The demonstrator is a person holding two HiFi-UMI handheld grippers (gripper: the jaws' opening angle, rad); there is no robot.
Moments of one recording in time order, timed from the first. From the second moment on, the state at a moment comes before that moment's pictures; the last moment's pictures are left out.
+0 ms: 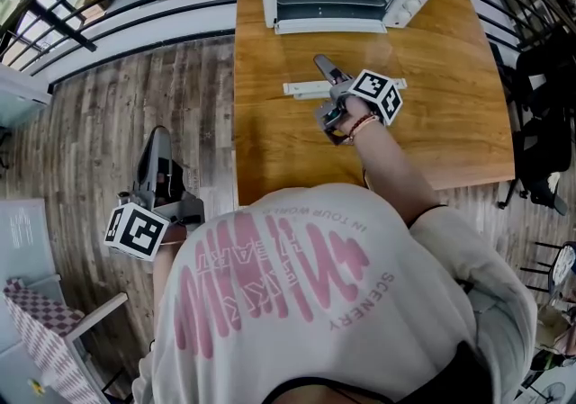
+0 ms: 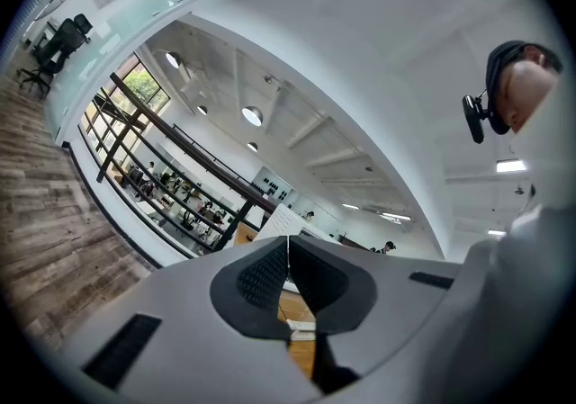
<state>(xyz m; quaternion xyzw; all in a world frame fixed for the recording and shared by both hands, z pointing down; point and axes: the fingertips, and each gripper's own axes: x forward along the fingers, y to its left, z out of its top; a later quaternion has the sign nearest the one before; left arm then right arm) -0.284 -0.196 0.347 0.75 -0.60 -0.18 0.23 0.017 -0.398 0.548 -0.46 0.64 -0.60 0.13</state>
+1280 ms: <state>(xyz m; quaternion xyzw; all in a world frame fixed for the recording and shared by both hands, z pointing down) -0.338 -0.149 0.375 0.75 -0.59 -0.17 0.24 0.025 -0.376 0.540 -0.45 0.68 -0.56 0.14</state>
